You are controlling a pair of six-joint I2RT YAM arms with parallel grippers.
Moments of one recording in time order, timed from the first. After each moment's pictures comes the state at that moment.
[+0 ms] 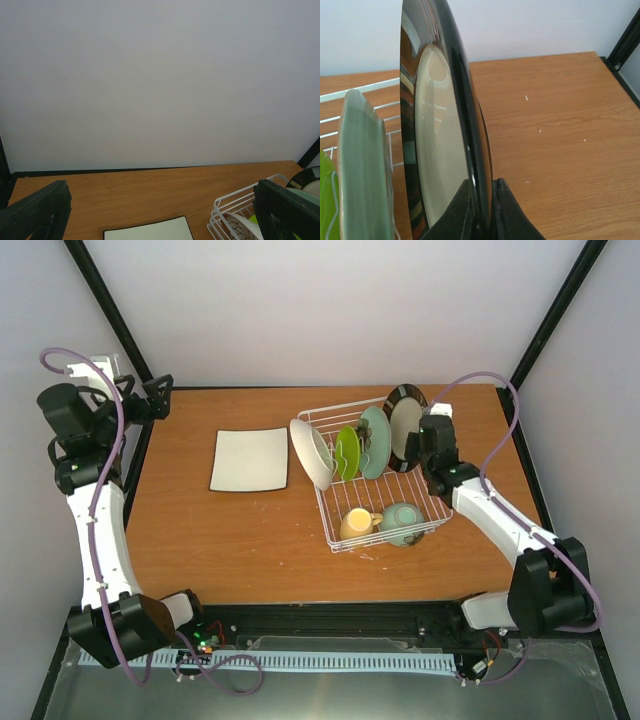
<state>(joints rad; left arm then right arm) 0.40 1.16 1.30 -0.27 0.68 -0.14 0.33 1.34 0.95 -0.11 0.37 0.22</state>
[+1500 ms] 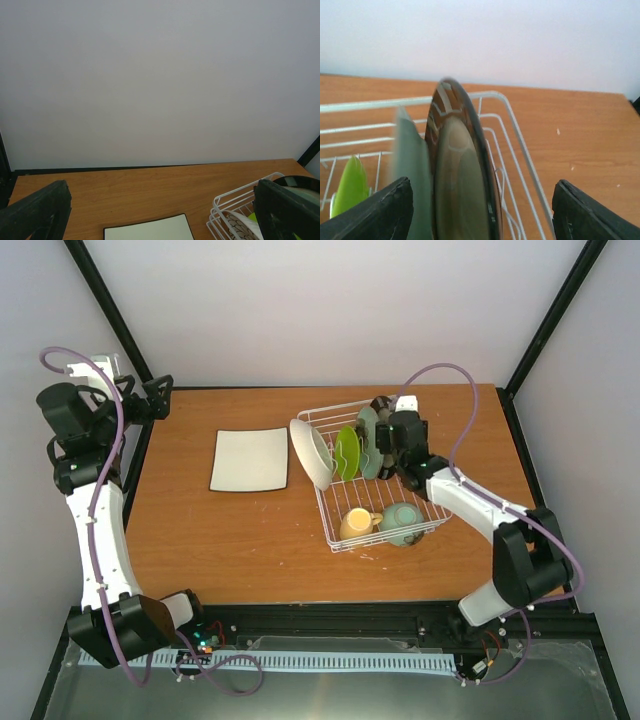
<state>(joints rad) 0.40 1.16 1.32 -0.29 0.68 -0.13 0.47 1.54 1.03 0.05 0.44 0.11</state>
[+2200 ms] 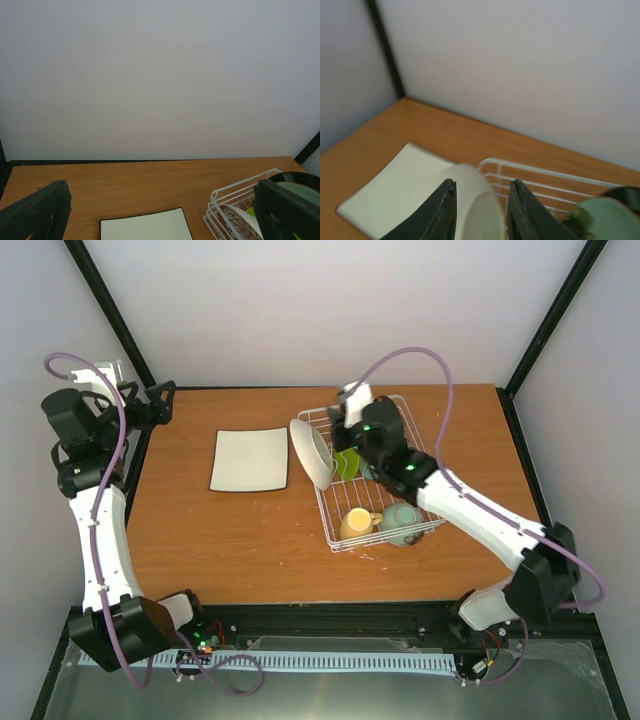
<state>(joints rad) 0.40 1.14 1.27 -0.28 0.68 -0.15 0.68 1.39 1.22 0.00 0.23 0.07</state>
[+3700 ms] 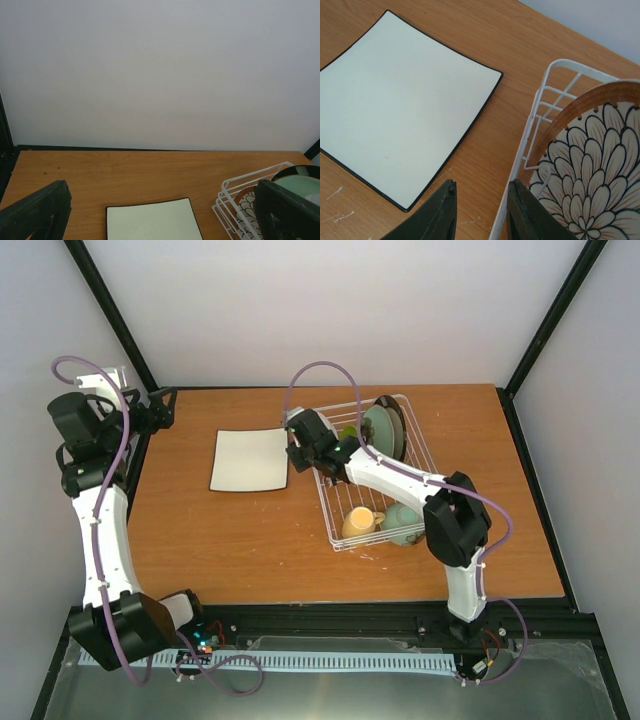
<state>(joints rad) 0.40 1.14 1.23 -0.29 0.65 -0.13 0.82 1.97 1.65 -0.41 0.25 0.06</state>
